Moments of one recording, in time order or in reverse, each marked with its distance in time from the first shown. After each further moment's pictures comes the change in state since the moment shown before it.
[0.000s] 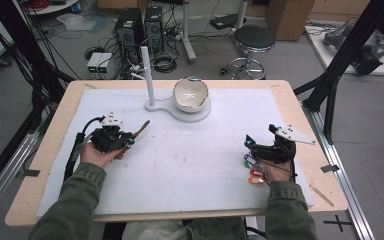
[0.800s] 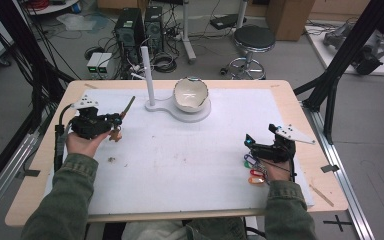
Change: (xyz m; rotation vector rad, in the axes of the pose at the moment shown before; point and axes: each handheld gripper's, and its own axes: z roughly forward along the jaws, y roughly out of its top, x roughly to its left) left arm 0.023 0.029 -0.047 -0.204 0.036 -0.164; right arm -0.001 0.000 0.002 -0.007 -0.003 0.009
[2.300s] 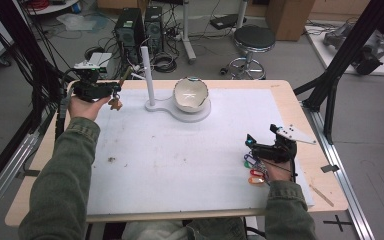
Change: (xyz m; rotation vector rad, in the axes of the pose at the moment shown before) left arm 0.035 0.074 0.038 0.032 0.119 -0.014; right arm -0.001 0.000 -0.002 0.005 -0.014 -0.001
